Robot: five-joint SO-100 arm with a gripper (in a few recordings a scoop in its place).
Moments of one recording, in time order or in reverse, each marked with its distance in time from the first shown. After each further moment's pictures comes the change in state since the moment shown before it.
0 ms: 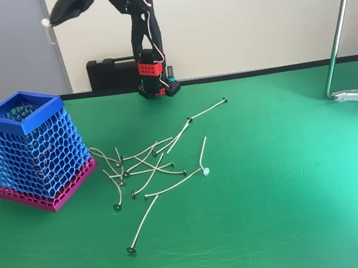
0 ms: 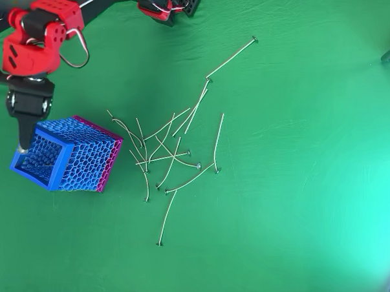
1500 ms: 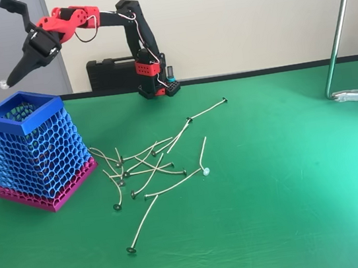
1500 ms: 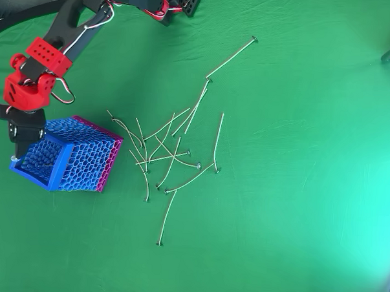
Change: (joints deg) arm 9.8 -14.2 10.2 -17.4 -15.7
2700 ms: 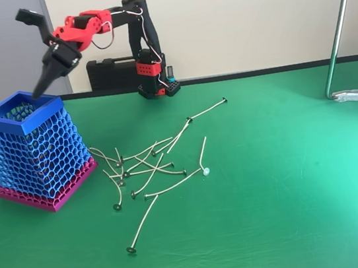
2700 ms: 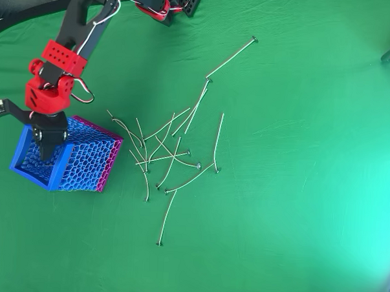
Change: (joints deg) arm -6.3 10.4 21.8 -7.3 0.8
